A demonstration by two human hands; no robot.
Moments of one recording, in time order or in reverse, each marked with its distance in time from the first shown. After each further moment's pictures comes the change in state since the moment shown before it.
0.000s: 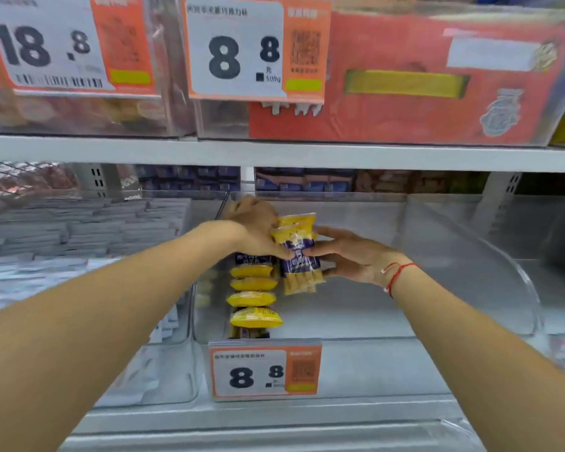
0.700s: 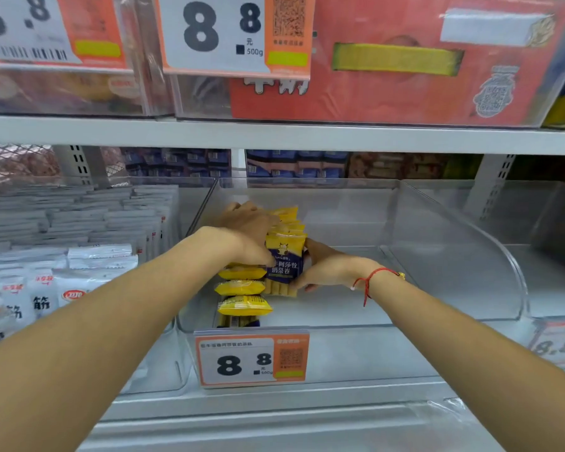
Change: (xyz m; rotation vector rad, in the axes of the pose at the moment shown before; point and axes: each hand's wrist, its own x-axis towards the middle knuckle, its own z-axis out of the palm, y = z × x) left_hand -0.007 0.014 0.019 0.152 0.042 0.083; right_hand -0.004 0.026 0.023 -0.660 0.030 0.070
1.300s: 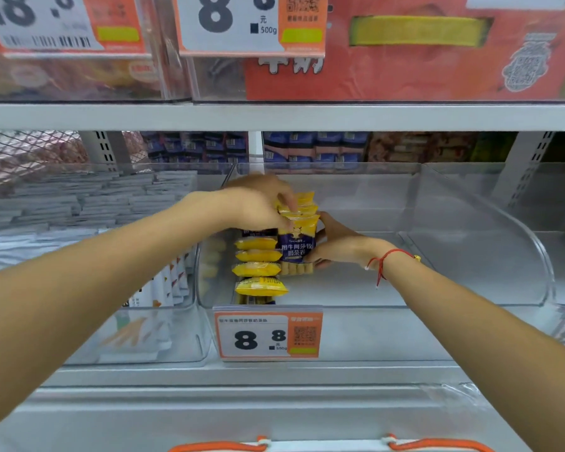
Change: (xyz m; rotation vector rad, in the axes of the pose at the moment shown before) left_hand -0.022 -0.006 -0.035 -0.306 -0.026 0.034; right_hand -0.002 -0.009 -0.002 0.135 0.070 -0.035
